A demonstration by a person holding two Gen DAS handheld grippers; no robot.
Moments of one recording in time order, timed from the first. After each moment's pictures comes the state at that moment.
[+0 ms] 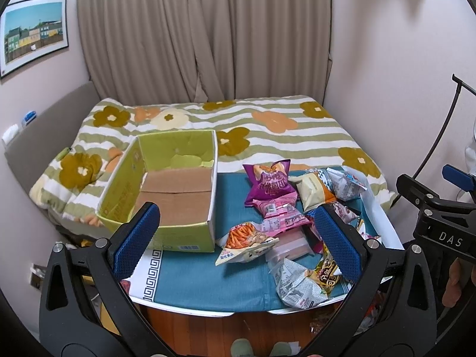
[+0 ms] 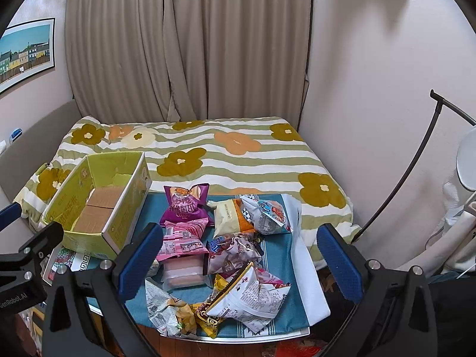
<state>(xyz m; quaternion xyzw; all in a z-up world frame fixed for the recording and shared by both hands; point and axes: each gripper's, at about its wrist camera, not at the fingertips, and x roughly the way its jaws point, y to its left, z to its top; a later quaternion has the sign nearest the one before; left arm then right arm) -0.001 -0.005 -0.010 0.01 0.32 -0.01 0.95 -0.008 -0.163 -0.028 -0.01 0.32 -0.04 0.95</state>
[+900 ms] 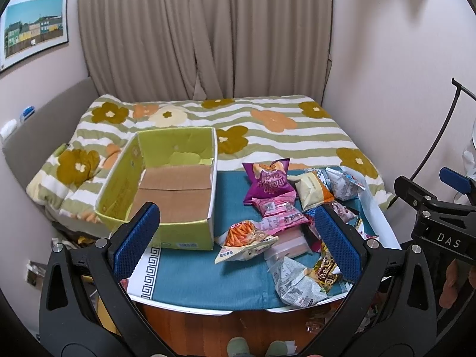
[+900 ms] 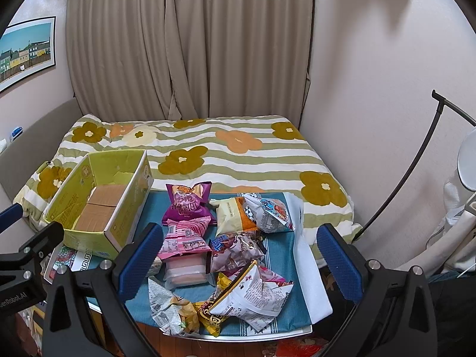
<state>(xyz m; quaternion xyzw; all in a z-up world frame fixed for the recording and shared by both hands) 0.000 -0.009 -0.019 0.01 0.32 -0.02 0.95 -0.008 -0.159 -0.030 -0.01 0.32 -0.04 0.95</state>
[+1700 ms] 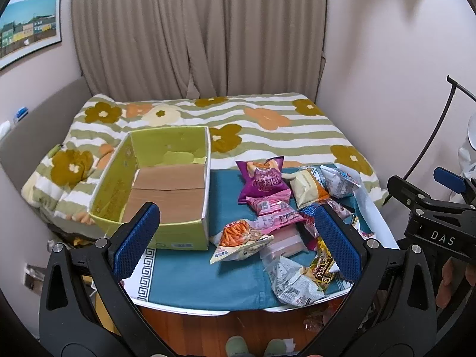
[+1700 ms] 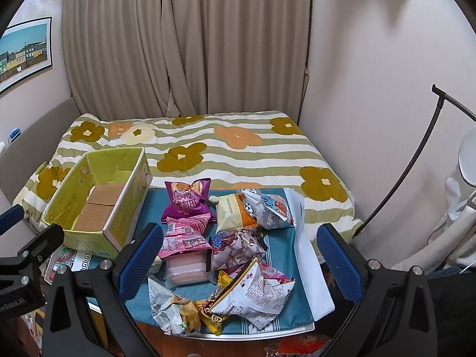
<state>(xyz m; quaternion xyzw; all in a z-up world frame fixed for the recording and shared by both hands) 0.002 -0.011 -0.022 0.01 0.33 -0.03 0.94 -0.010 -0.153 -0.036 -0.01 0.33 -0.04 0.94</state>
